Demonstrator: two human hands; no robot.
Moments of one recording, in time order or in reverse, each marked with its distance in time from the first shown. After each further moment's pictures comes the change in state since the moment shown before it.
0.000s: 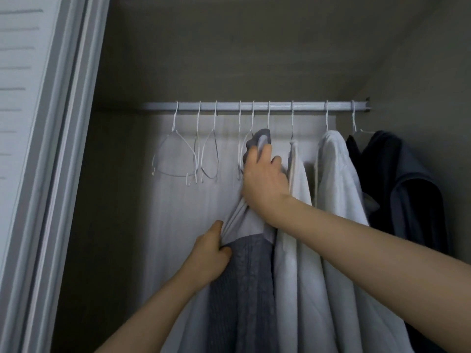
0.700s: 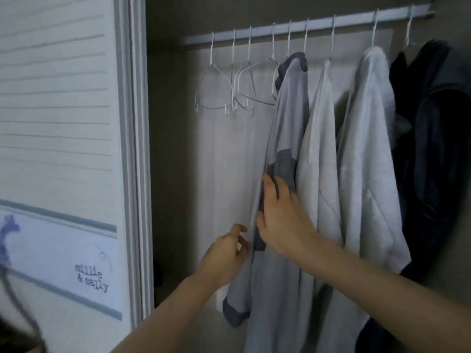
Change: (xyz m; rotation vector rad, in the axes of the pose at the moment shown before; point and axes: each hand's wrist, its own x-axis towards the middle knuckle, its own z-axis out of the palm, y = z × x) left_hand -0.189 -0.009 0.014 0.119 -0.241 -0.247; right_hand -0.216 -0.021 -0.031 0.492 -0.500 -0.073
